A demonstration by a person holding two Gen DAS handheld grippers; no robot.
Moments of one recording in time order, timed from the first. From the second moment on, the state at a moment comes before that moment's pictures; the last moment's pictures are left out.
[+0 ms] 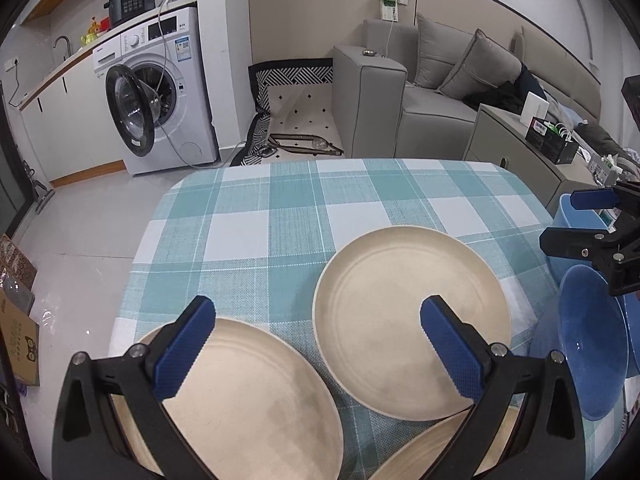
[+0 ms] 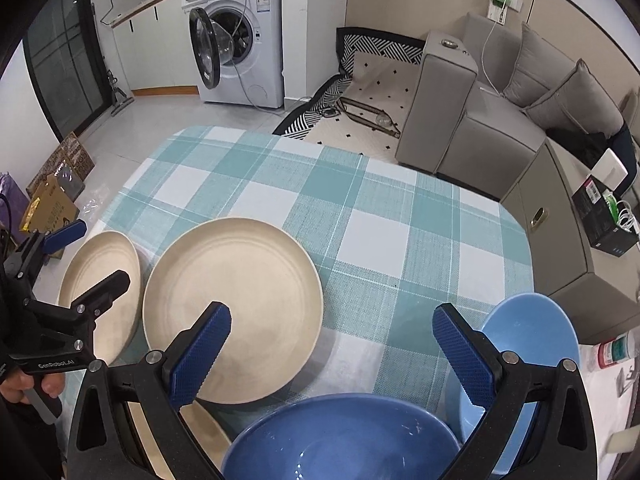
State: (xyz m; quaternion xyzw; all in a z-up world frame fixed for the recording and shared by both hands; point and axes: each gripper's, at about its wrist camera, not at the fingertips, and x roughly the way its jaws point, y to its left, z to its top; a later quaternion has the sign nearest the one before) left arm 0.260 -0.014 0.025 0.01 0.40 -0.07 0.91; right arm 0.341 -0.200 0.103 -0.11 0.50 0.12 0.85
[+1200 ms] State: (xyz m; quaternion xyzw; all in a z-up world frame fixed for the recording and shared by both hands) left arm 0.293 -0.035 -0.034 0.05 0.49 -0.08 0.86; right arm 0.370 -0.194 0.019 -0.12 0.60 0.14 0.78
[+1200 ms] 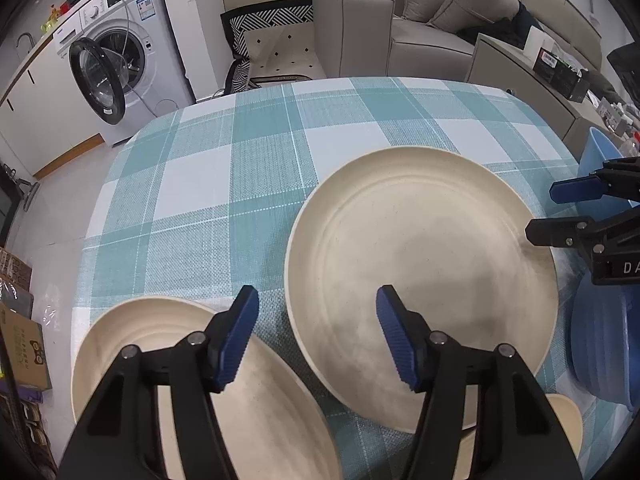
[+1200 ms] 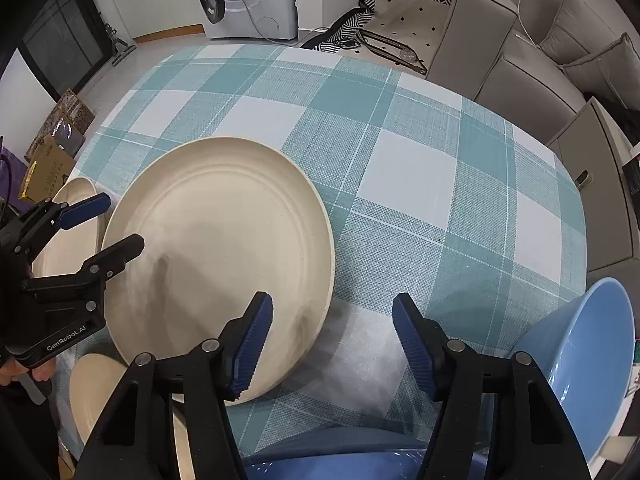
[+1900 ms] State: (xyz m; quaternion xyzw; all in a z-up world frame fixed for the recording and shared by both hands) left arm 0.298 -0.044 -0.041 0.07 0.50 -0.10 0.86; right arm 0.376 -0.190 0.001 -0.13 0.62 0.14 0.76
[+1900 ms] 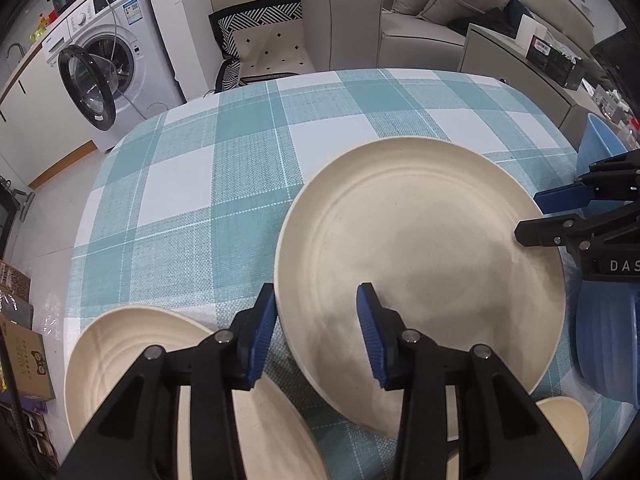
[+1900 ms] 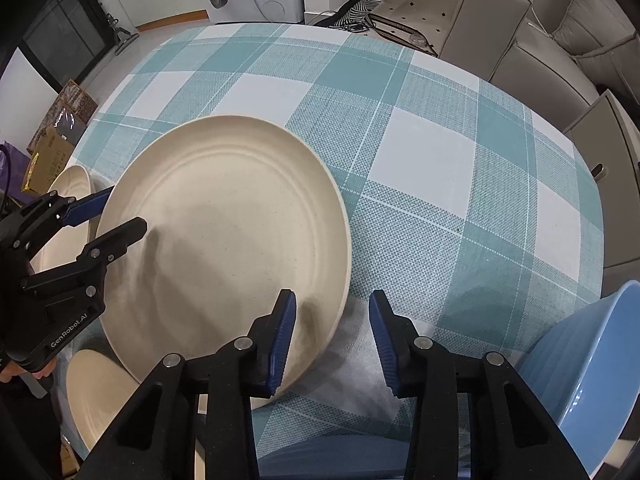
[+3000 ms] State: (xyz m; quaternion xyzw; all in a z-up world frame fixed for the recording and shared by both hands) left arm 0.286 -0.042 -0.031 0.06 0.48 -0.09 0.87; right arm 0.381 -0.189 0.016 -0.13 0.58 0.12 0.80
